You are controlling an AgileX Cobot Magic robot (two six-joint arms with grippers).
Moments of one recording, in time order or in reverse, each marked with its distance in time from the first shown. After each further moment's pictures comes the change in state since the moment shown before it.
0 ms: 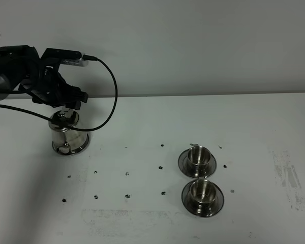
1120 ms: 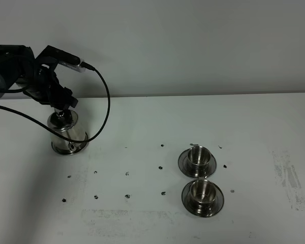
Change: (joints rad) left arm 0.020 0.000 -0.005 0.084 -0.030 0.212; right arm 0.000 0.000 0.000 0.000 0.000 -0.001
